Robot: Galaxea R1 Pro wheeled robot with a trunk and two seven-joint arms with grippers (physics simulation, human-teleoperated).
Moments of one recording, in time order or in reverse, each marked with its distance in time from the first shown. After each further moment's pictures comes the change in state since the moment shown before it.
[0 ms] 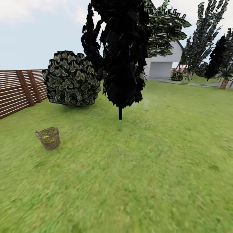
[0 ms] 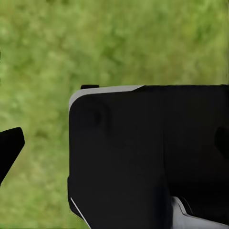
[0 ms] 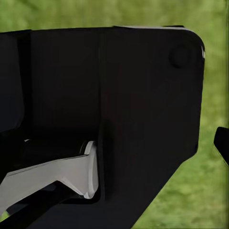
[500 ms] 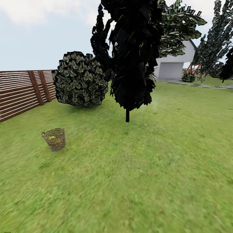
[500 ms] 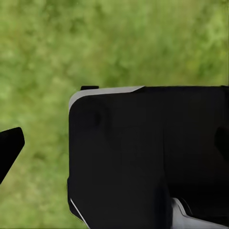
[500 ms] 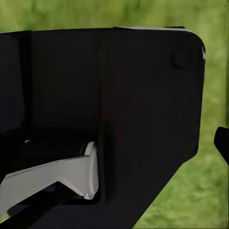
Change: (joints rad) left arm 0.000 -0.001 0.000 0.000 0.000 0.000 0.000; right arm 0.000 0.001 0.002 0.001 0.000 0.000 0.000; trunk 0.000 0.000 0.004
